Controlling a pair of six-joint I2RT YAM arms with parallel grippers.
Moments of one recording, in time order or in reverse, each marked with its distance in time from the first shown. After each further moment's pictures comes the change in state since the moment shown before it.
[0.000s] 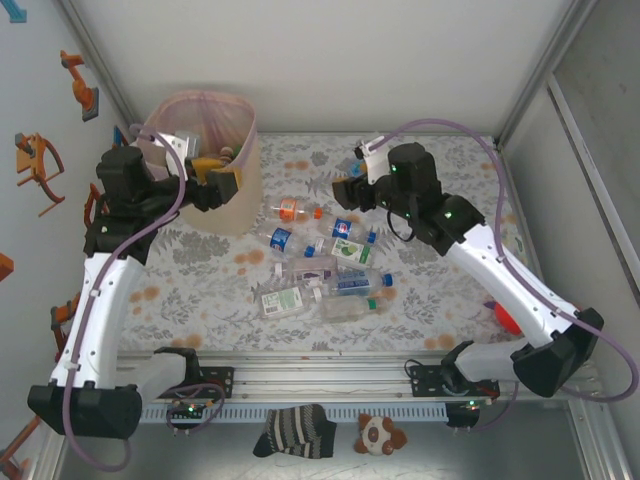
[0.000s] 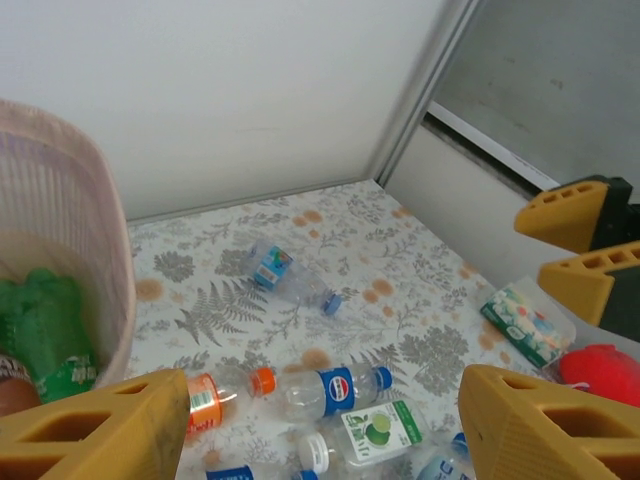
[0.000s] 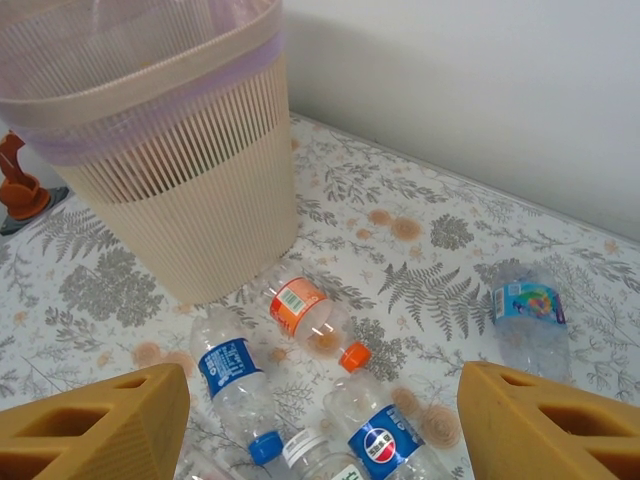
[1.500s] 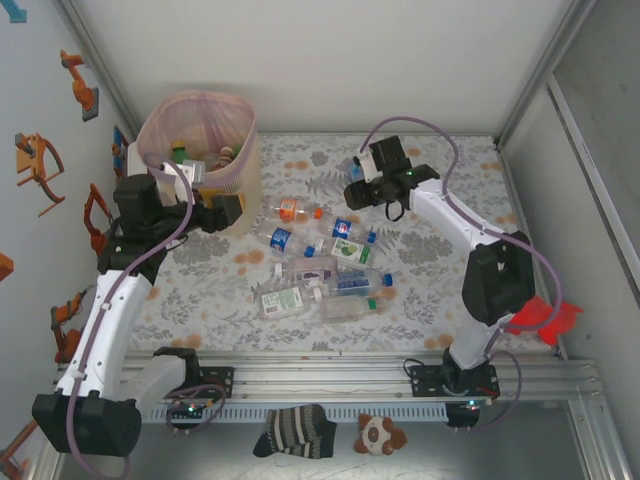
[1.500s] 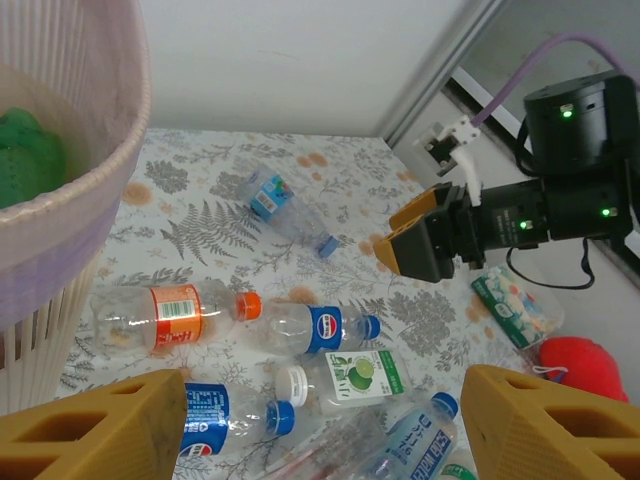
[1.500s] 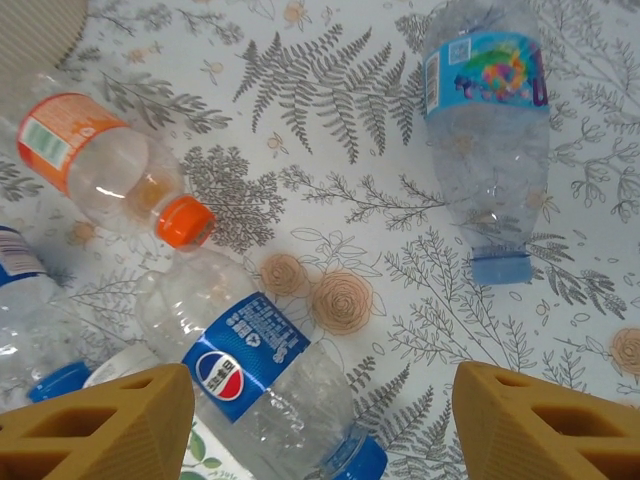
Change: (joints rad) left arm 0.000 -0.080 -0.232 0.062 -0.020 -0.118; right arm -0.213 0.467 0.111 -0.148 -0.053 -0.045
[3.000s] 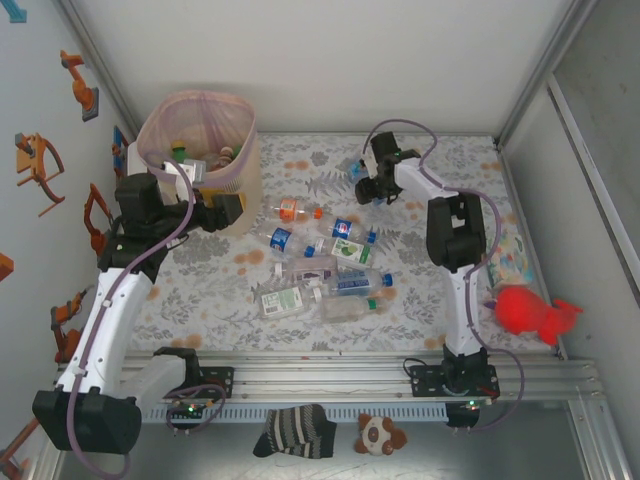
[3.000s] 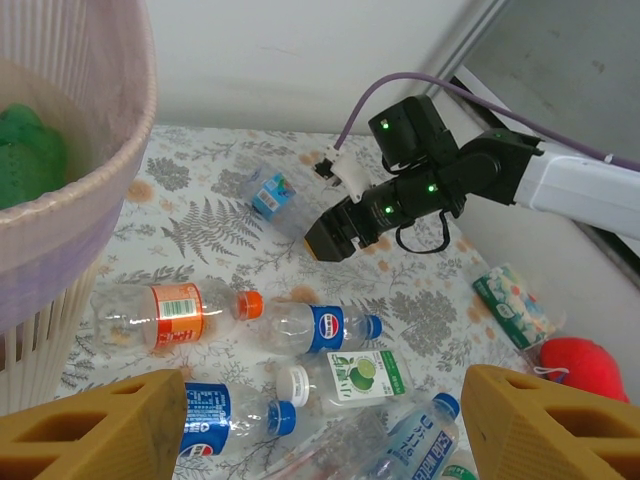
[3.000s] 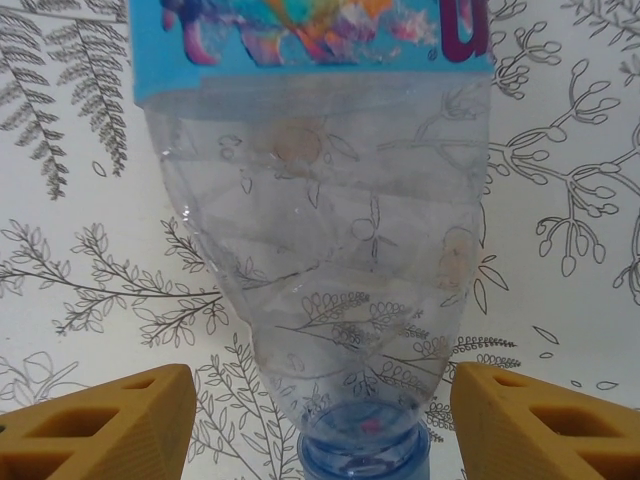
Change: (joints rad) left arm 0.000 0.009 0.000 0.005 0.000 -0.002; right arm -0.137 0.530 0.401 -0.110 0.033 -0.110
